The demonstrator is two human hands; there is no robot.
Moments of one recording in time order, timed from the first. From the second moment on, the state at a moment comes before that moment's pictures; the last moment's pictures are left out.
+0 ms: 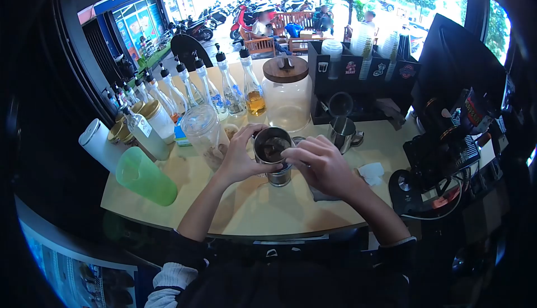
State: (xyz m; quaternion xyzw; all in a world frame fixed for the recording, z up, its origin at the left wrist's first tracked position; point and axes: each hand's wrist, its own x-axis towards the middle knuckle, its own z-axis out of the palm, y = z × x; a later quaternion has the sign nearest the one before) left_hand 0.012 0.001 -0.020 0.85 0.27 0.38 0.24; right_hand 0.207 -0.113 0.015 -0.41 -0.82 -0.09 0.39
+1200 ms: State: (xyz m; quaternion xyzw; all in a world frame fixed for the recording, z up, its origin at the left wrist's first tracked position) left_hand 0.012 0.017 0.014 0.90 0.06 0.35 0.26; right_hand 0.226 -0.113 0.033 -0.40 -0.79 0.14 0.45
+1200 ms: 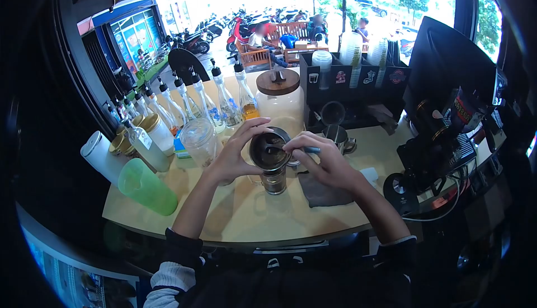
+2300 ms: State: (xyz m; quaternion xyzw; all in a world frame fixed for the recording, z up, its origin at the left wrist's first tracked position) left_hand 0.012 0.018 0.014 0.89 0.07 0.35 0.27; right_hand 0.229 -0.104 0.046 -0.41 -0.80 0.15 0.40
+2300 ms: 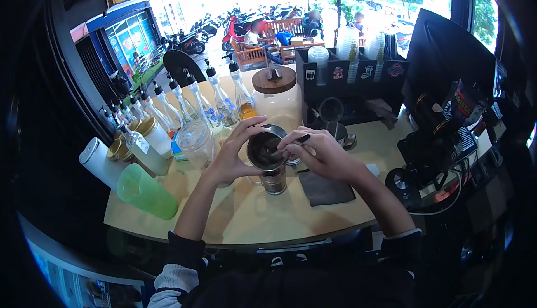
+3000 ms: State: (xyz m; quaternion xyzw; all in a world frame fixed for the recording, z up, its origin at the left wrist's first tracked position) left_hand 0.012 0.015 0.018 0.91 0.06 0.33 0.25; right_hand 0.233 -0.097 0.055 -0.43 -0.79 0.16 0.40
